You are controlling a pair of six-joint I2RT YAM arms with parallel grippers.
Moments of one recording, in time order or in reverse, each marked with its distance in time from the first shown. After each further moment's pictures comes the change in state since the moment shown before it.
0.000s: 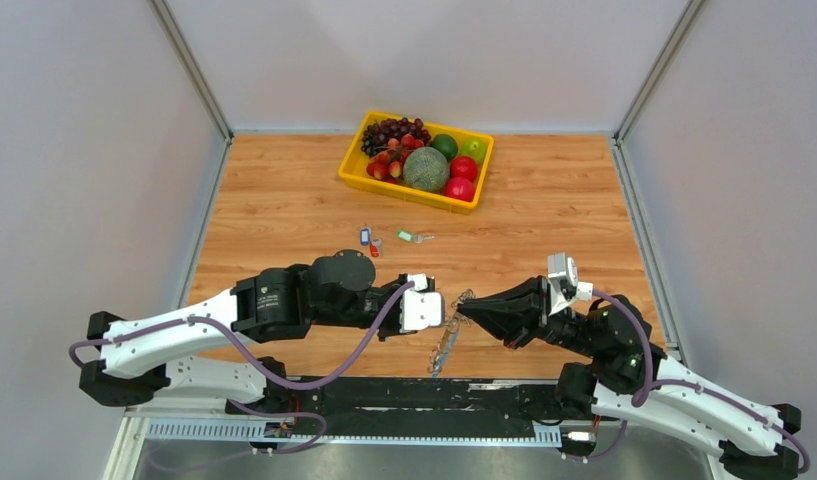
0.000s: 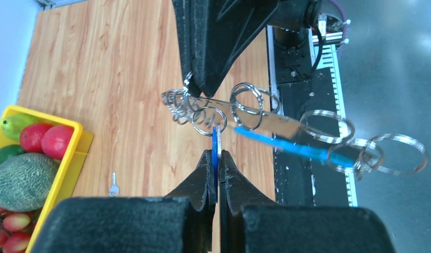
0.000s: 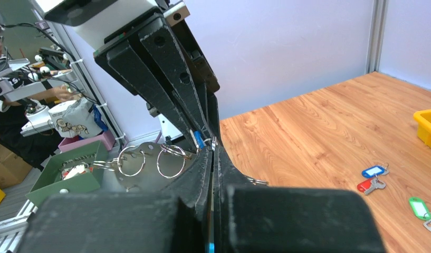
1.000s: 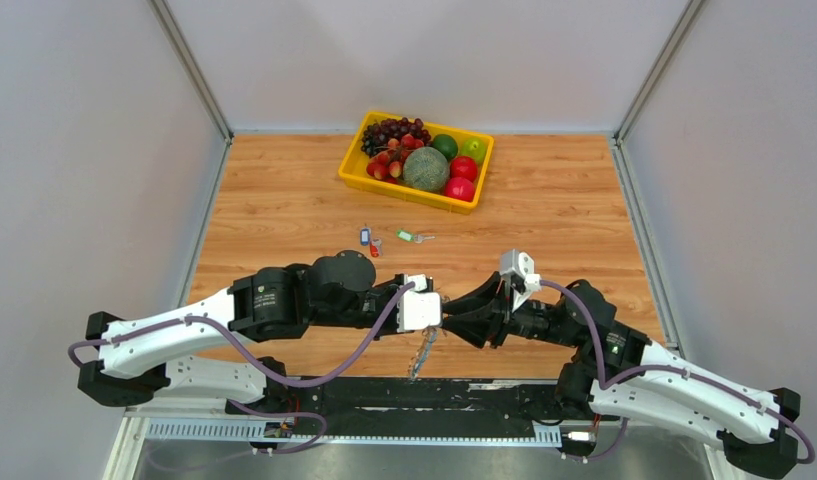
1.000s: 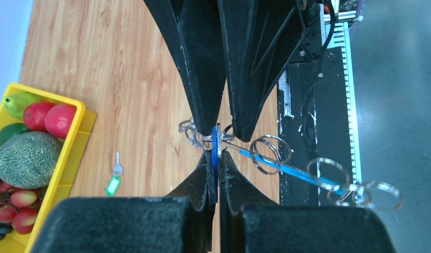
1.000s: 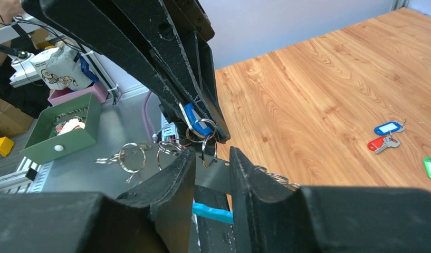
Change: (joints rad) left arm 0.000 -0.002 0.013 -0.072 -0.036 0.010; right arm 0.000 0.167 0.066 -0.122 -0.070 -0.036
